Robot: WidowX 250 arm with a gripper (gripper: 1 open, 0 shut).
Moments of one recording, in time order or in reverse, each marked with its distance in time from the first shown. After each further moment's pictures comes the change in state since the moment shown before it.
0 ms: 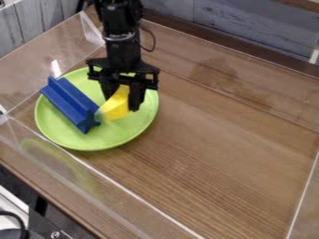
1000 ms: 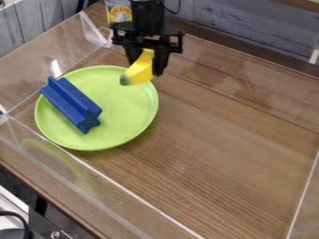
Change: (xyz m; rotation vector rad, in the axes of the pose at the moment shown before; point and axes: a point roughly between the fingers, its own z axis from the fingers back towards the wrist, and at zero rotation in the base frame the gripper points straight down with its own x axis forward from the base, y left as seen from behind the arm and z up) arm 0.044 -0.026 0.031 -0.011 -0.065 -0.031
